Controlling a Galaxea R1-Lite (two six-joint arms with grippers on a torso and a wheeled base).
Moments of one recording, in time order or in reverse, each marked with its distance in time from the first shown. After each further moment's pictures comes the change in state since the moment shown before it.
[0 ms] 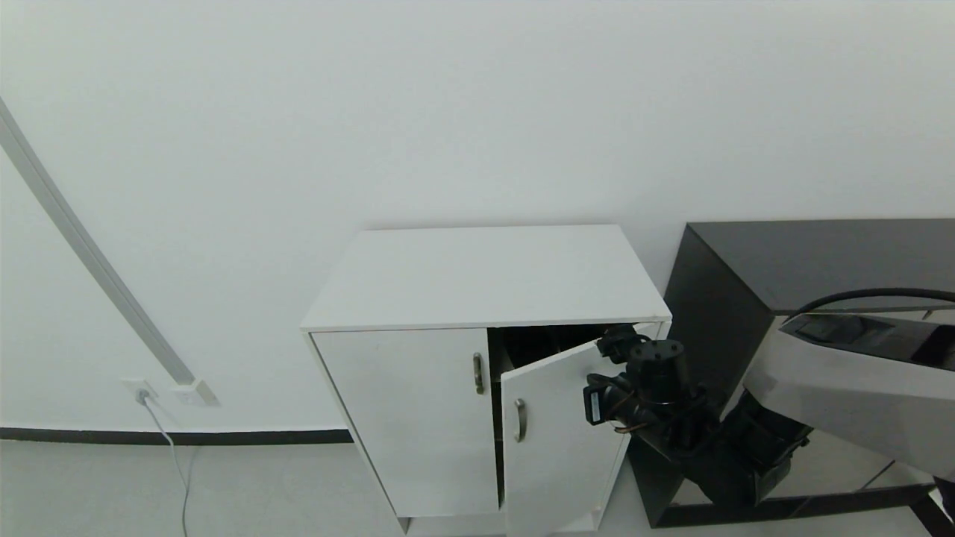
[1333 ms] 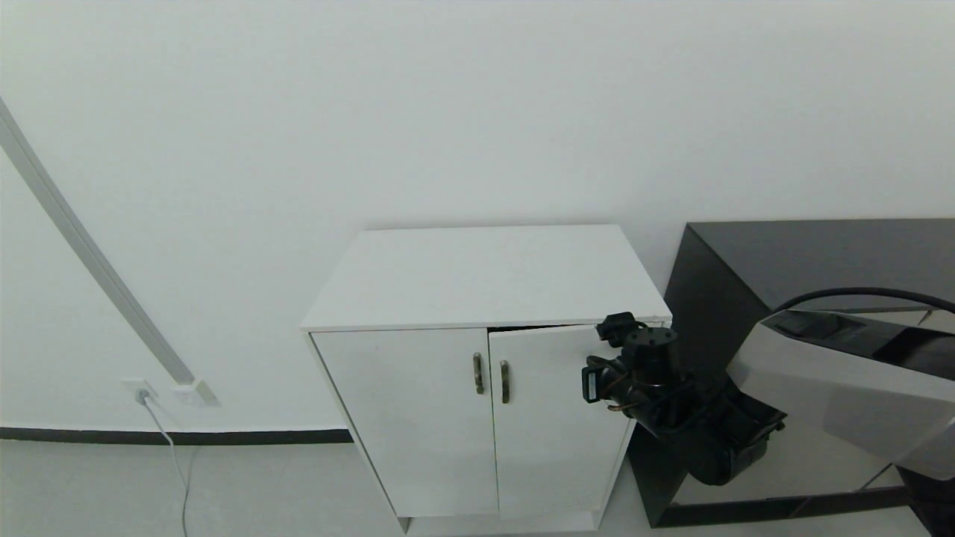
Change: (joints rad) left arm 0.000 0.000 0.000 0.000 0.000 0.000; right arm -0.043 0.074 -0.137 0.001 -0.004 -0.003
